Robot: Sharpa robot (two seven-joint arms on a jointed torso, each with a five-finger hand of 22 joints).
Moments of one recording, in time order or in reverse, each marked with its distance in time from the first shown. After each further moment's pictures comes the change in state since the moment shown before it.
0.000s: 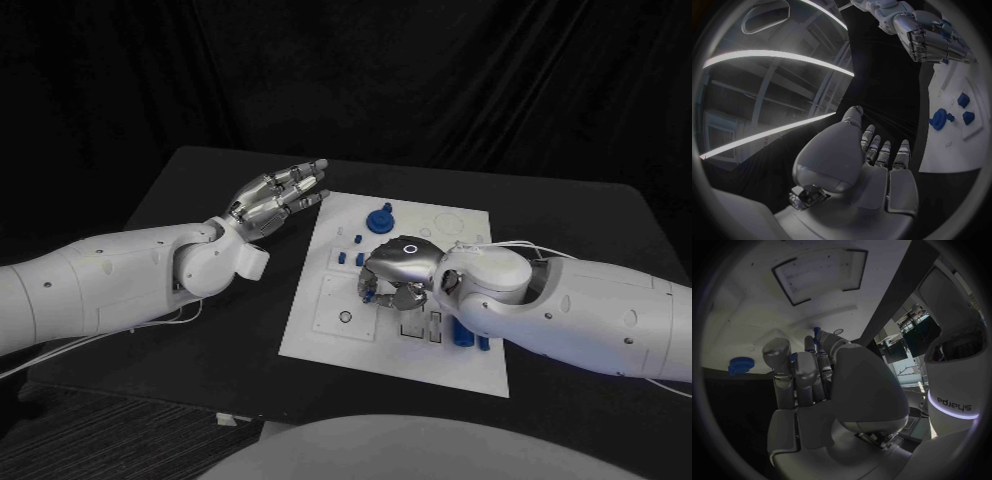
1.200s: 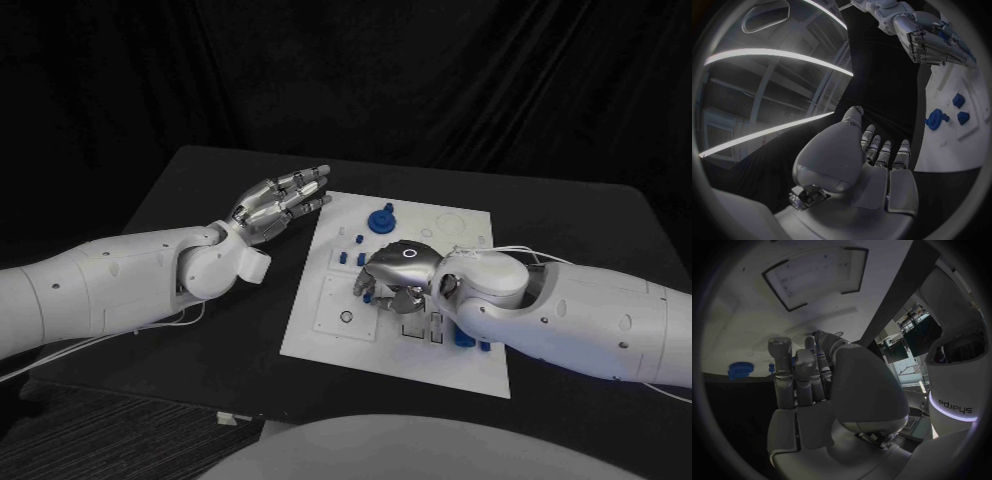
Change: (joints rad) left arm -0.016 0.010 0.000 -0.020 0.000 0.017 -0.006; left_hand 0.000 0.000 0.004 -0.004 0.000 0.000 0.000 0.000 0.000 0.000 0.000 0.000 0.000 0.002 0.009 0.003 0.001 0.000 0.004 0.004 0.000 0.000; right arm -0.015 0.012 -0.001 -0.012 0.000 -0.001 -0.009; right_hand -0.019 -0.027 -0.010 -0.009 -0.010 -0.136 -0.024 -0.072 -0.031 -0.065 0.014 -0.002 0.015 -0.054 0.009 -0.047 -0.054 0.016 -0.059 0.009 -0.107 0.000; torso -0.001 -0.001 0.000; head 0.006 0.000
